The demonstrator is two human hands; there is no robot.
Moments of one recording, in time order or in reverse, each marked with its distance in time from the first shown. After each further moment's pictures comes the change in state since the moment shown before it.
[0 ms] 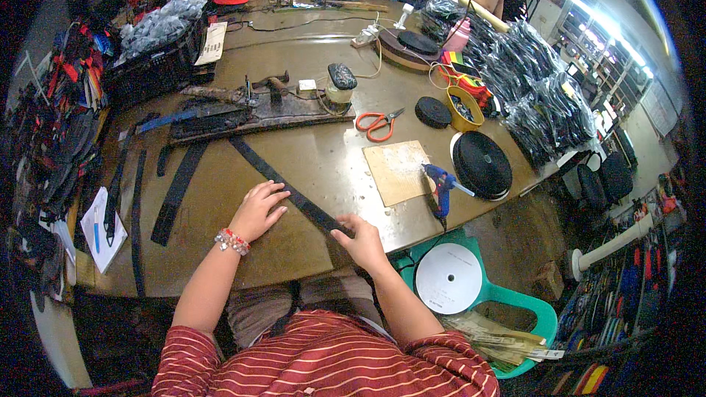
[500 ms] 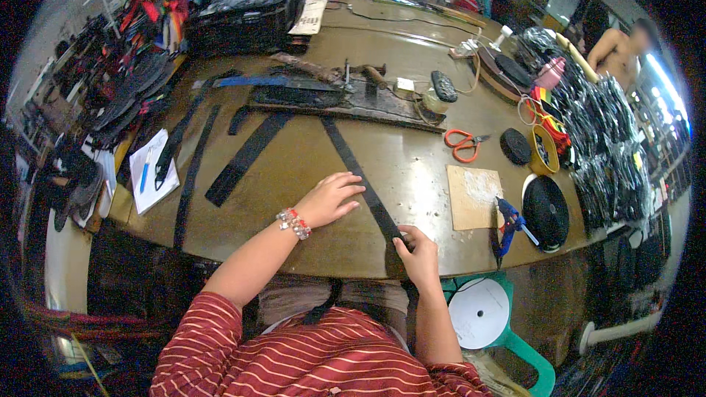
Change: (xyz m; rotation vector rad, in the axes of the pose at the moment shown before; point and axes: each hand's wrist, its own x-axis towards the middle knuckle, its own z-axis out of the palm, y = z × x) left_hand -0.003 -0.007 0.005 -0.097 0.078 0.035; right_hand 0.005 -0.014 0.007 -0.008 -0.055 0.033
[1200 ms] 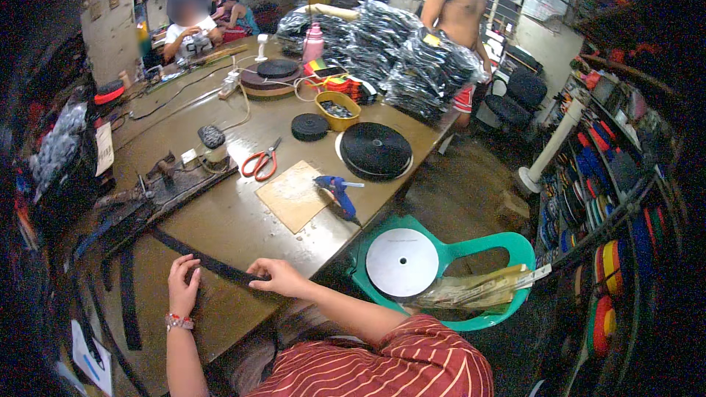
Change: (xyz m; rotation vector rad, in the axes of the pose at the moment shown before) left_hand 0.008 0.009 -0.025 -0.219 0.059 -0.148; right_hand 0.005 0.029 0.011 0.229 -0.098 -0.167
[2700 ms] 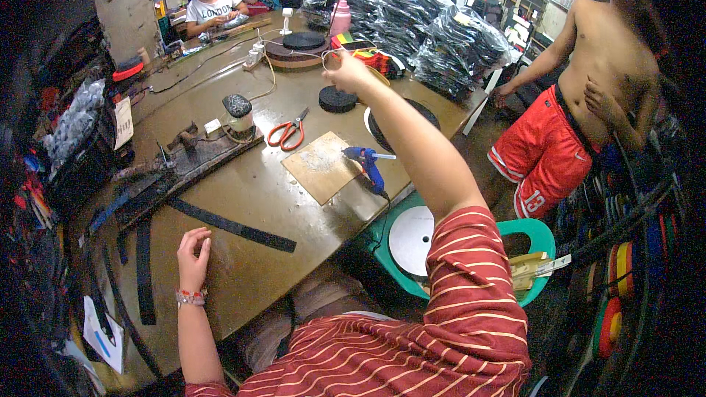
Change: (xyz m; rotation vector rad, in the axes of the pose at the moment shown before) left_hand -0.001 0.000 -0.016 -0.083 0.073 -0.013; right_hand 0.140 -0.109 -0.270 -0.355 0.480 0.254
